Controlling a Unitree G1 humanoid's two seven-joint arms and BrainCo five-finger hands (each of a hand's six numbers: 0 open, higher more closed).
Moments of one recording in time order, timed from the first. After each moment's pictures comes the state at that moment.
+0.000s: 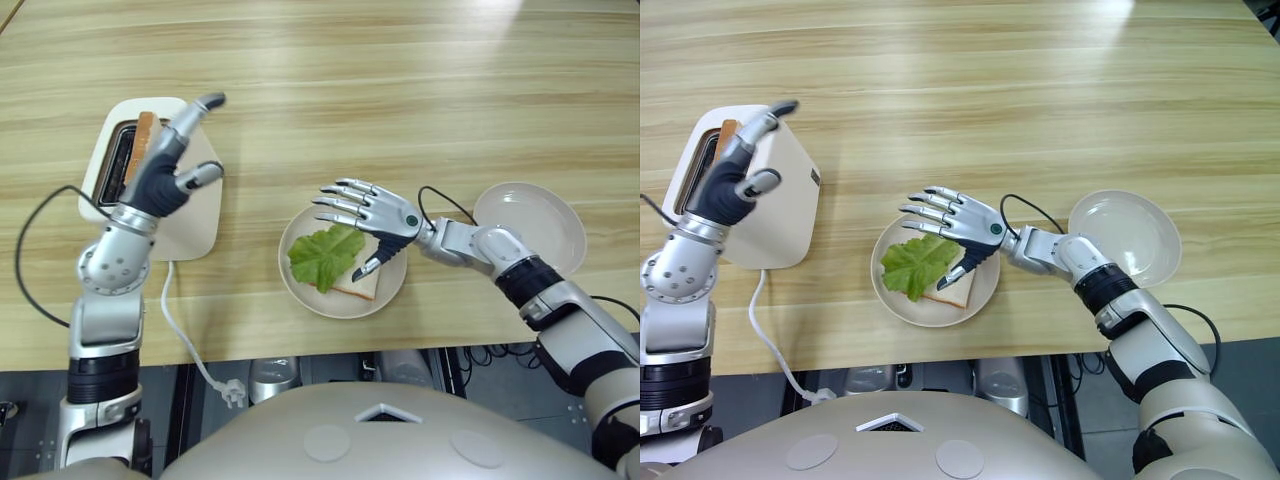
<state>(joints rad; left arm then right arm) 0.05 0.51 0.24 -0.33 0.23 -0.24 -0.23 -0.52 -0.56 0.71 0.52 -1.22 -0.74 -0.71</state>
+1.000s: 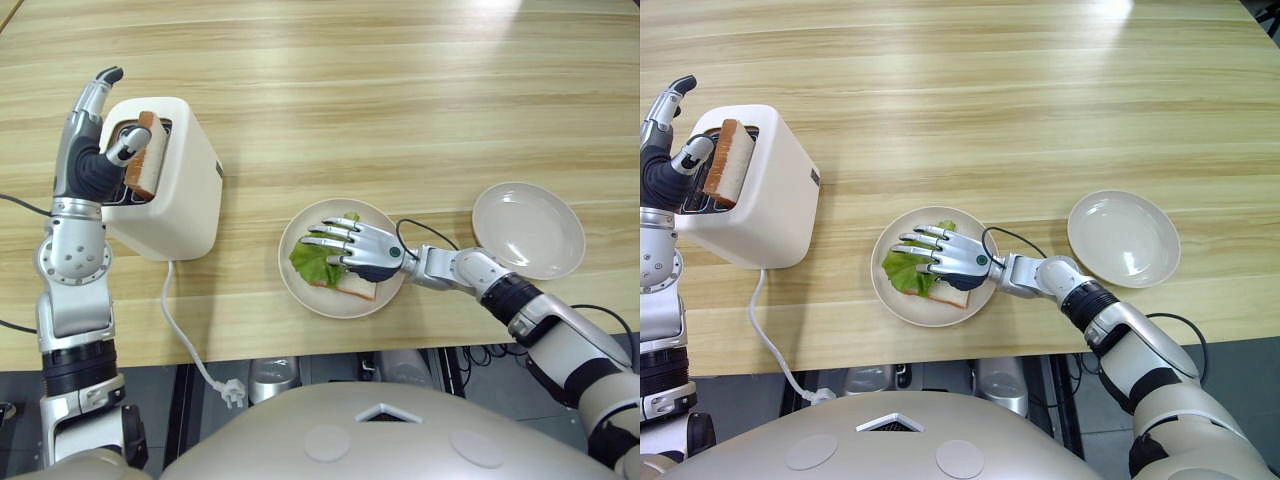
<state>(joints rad) 0.01 0.53 0.35 -0.12 0.29 -0.23 -0.09 -0.48 -0.52 0.85 0.54 -1.27 -0.69 -0.74</state>
